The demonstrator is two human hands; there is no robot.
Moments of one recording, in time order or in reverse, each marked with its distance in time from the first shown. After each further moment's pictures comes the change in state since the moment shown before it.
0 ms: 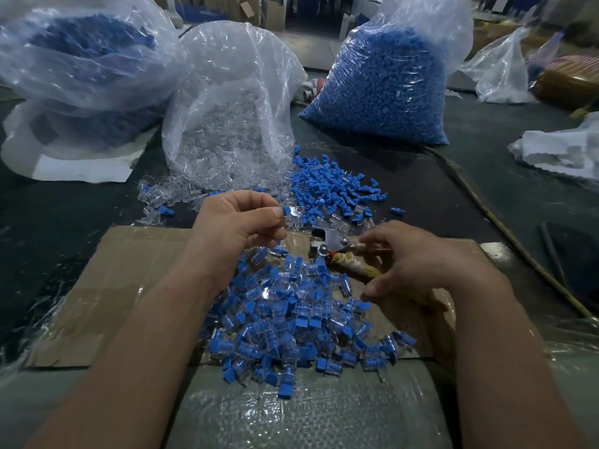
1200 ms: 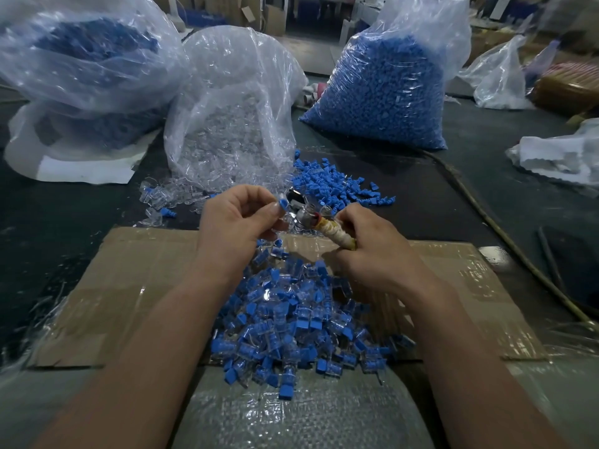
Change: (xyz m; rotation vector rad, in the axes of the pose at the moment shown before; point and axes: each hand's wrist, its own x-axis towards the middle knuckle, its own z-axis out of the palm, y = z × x) left_hand -0.003 -0.004 0.006 0.160 0.108 0.205; right_hand 0.005 -0.039 0.025 0.123 0.331 -0.221
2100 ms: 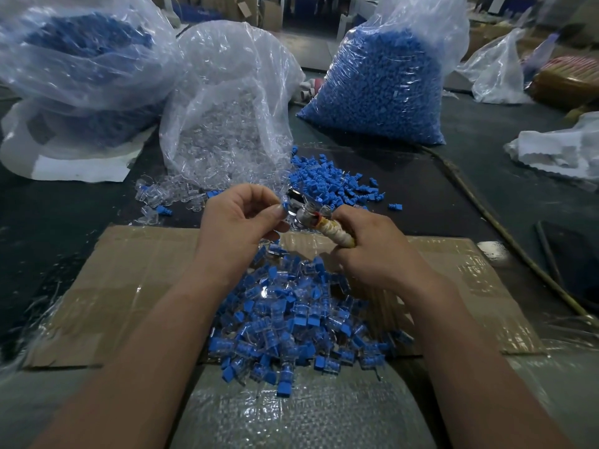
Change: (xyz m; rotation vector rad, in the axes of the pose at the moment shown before) left_hand -0.003 0.001 0.004 0.054 -0.026 0.030; right_hand -0.002 -0.002 -0.003 -0.002 -0.019 -0.023
